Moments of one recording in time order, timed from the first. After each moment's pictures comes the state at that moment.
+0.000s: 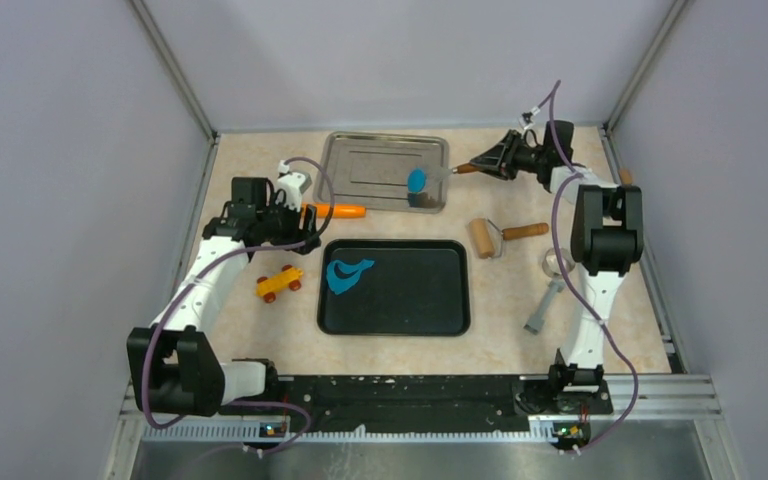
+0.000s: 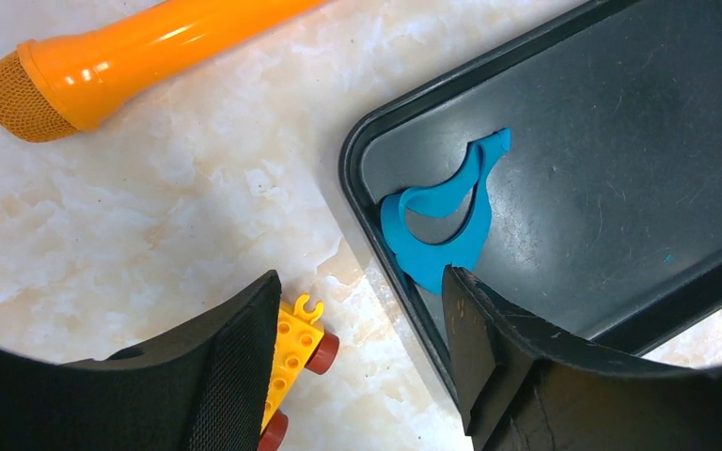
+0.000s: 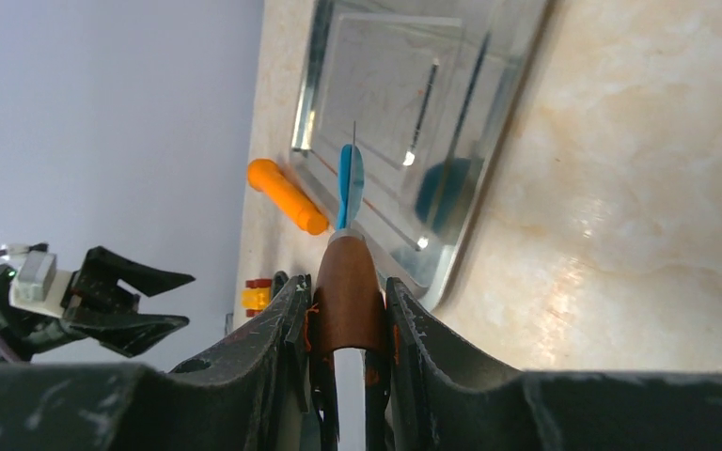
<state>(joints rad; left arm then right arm) -0.07 1.27 0.97 -0.55 0.41 0.21 -0.02 2.18 1.52 0.20 -0.98 0.75</state>
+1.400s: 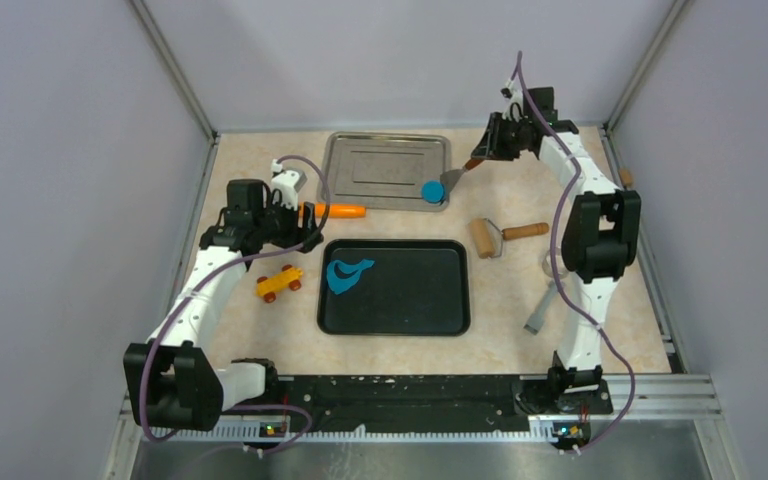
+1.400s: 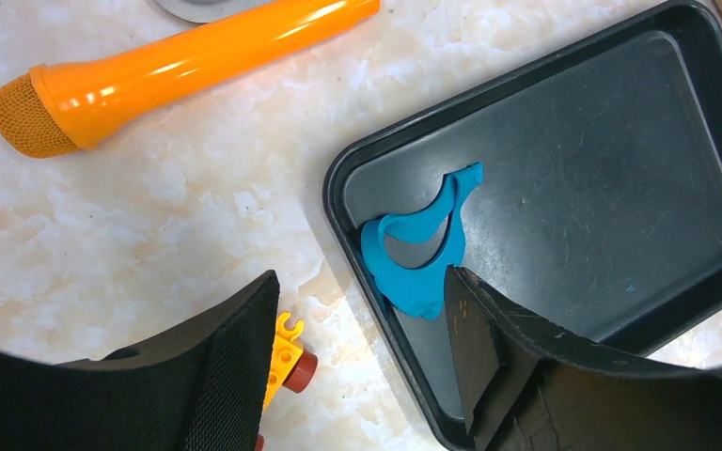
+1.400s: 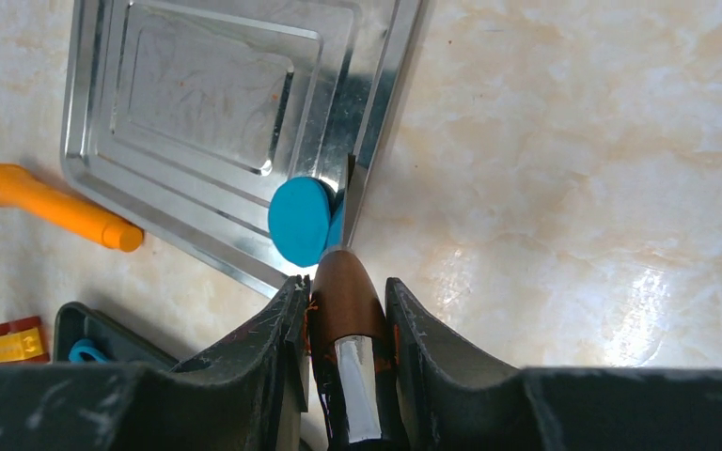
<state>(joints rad) -0.07 1.20 0.93 -0.47 0.43 0.12 0.10 2.11 1.87 -0.53 -0.43 0.22</state>
